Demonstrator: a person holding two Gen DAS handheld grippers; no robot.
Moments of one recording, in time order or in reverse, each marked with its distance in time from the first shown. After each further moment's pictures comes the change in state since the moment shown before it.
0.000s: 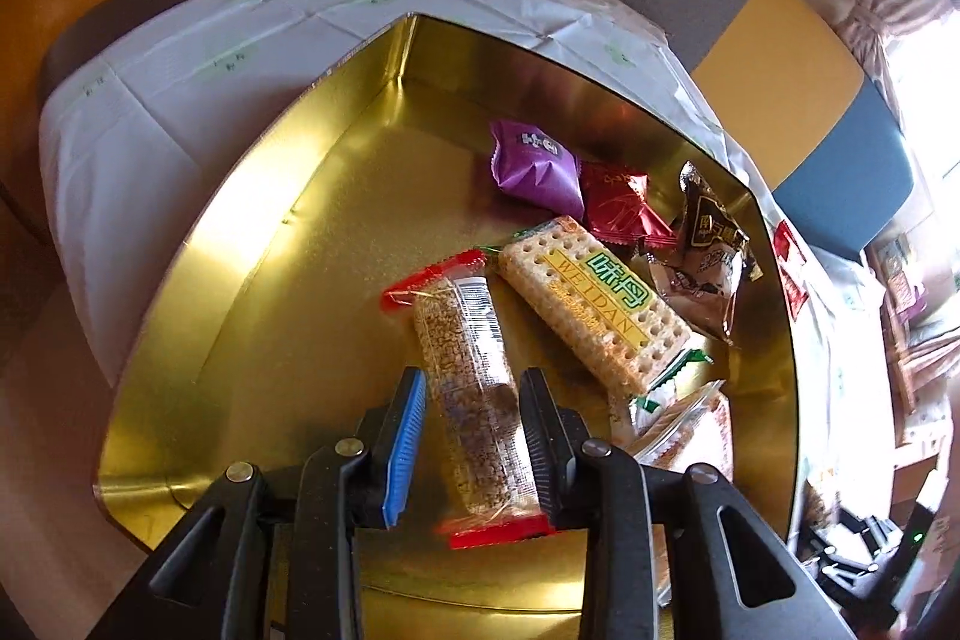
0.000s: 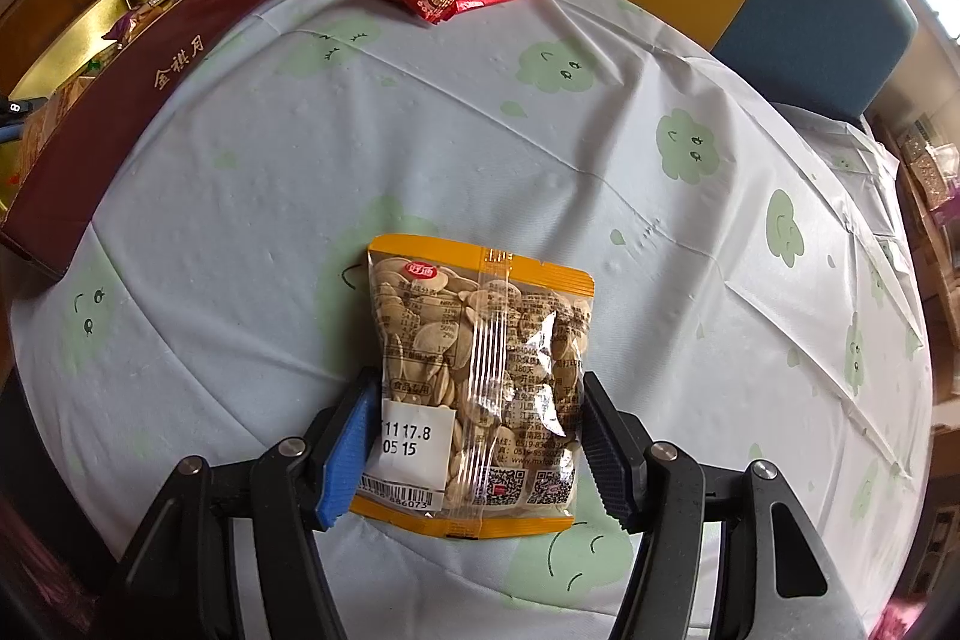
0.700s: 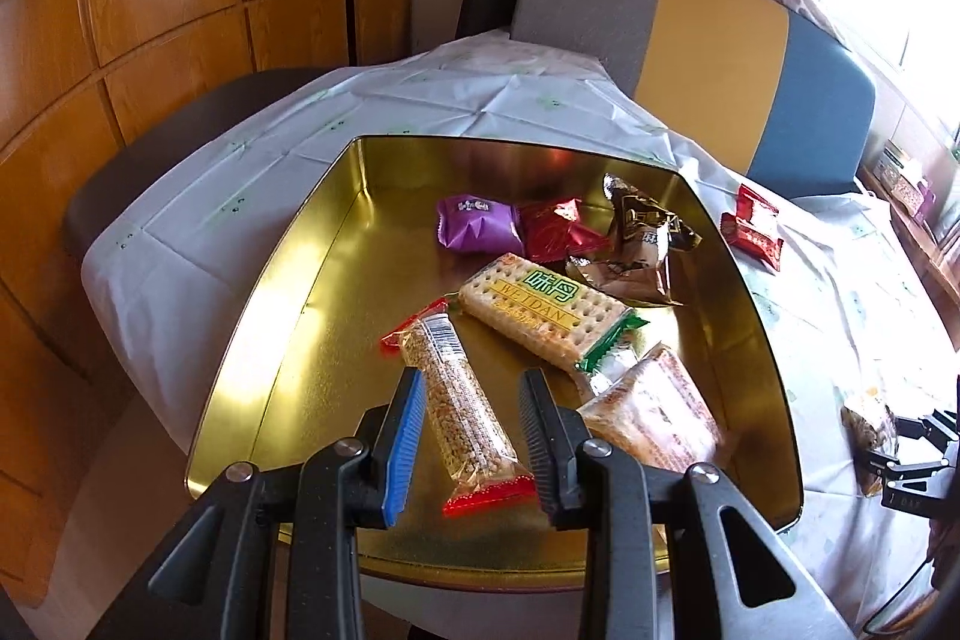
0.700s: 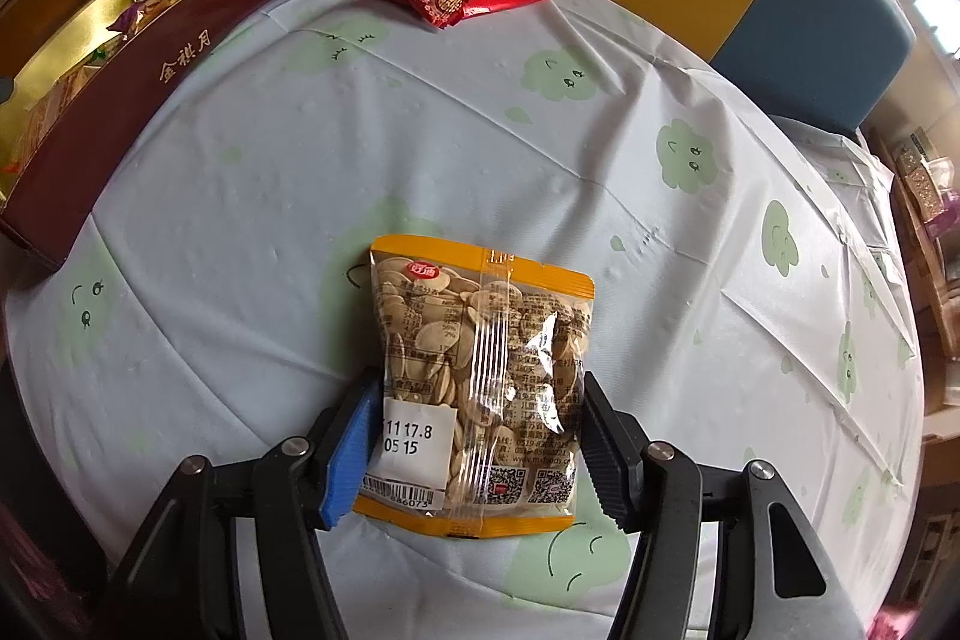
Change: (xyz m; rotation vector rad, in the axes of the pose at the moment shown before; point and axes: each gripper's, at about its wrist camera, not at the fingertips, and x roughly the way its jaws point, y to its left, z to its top) left arm -0.052 -0.037 -0.031 0.267 -0.211 0.090; right arm -0.003 0.004 -0.002 -0.024 -0.014 -0.026
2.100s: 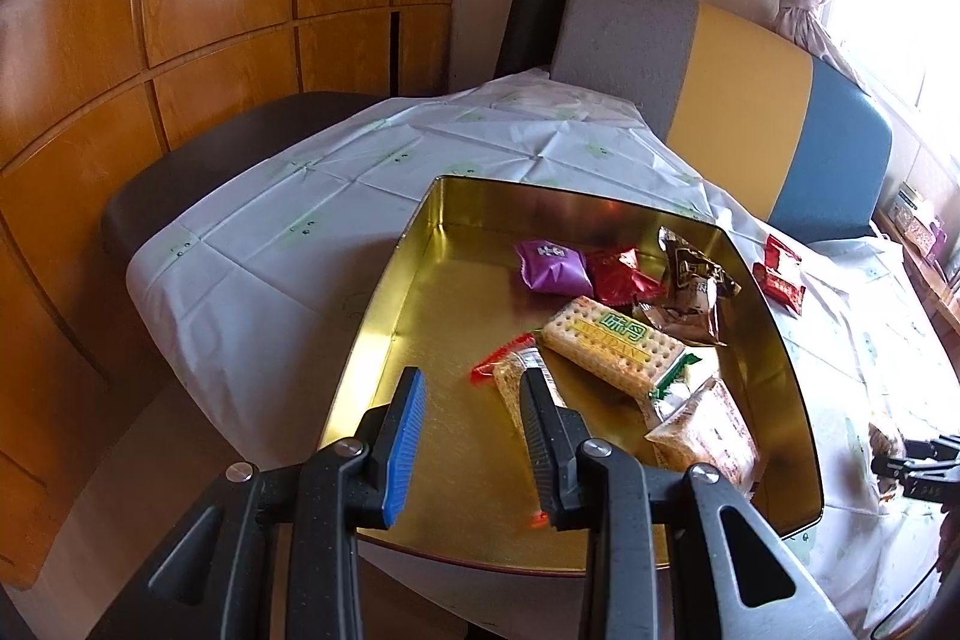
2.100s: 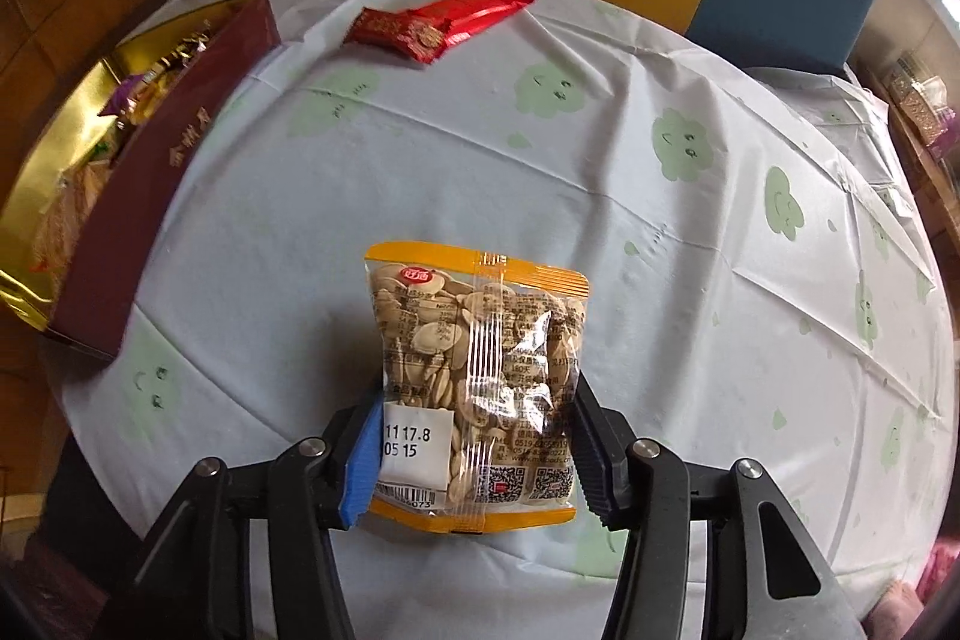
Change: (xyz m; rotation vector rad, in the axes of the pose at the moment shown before) left arm -0.027 0.051 0.004 -0.060 -0.082 0.035; right arm -0.017 -0.001 0.027 0.168 -0.022 0.112
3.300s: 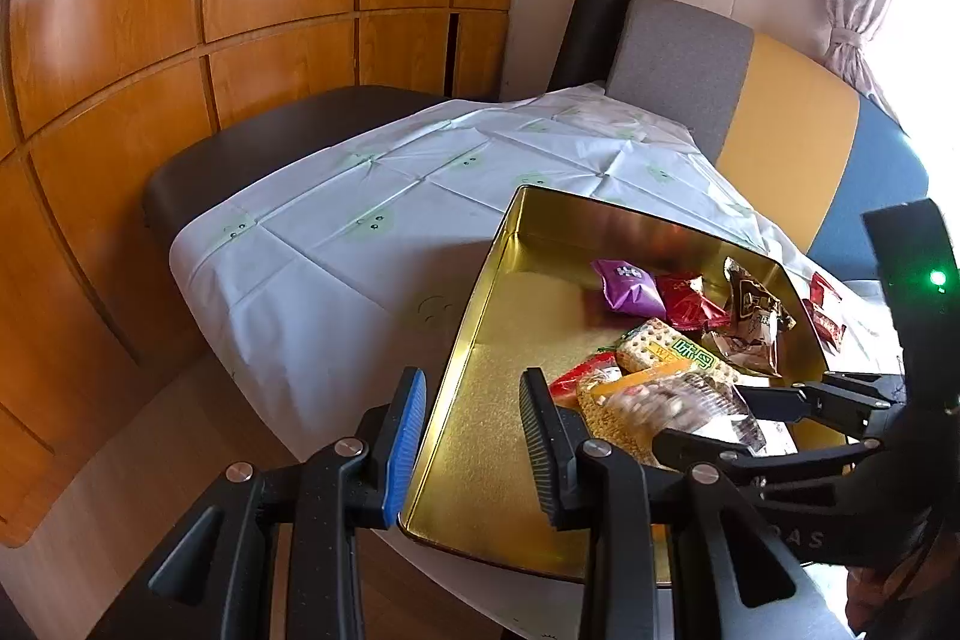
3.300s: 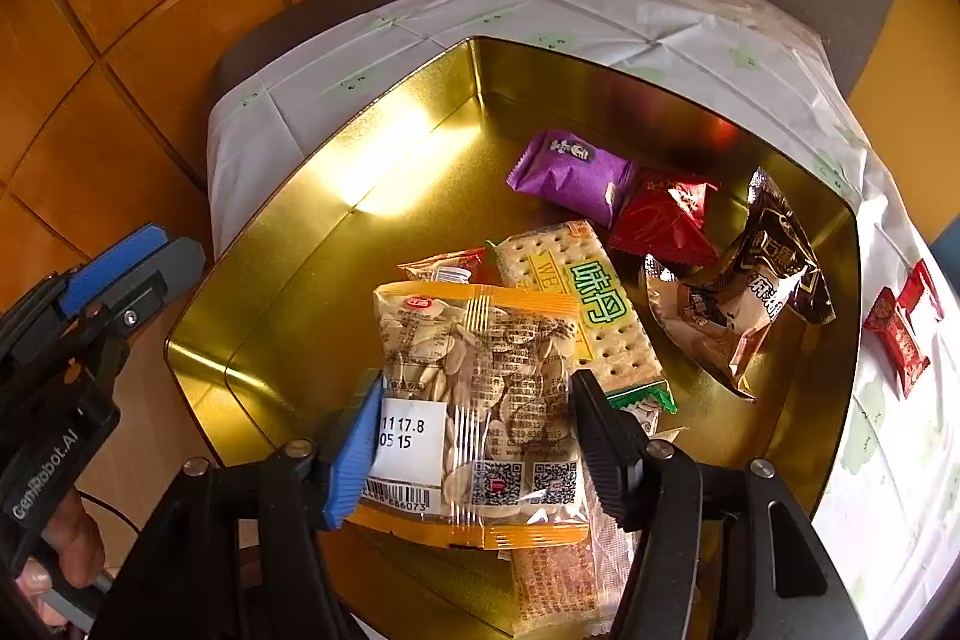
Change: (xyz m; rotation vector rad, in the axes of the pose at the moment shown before) left arm 0.005 0.038 0.000 -0.095 -0.019 0.072; right arm 0.024 0.283 0.090 -0.368 -0.037 0.298
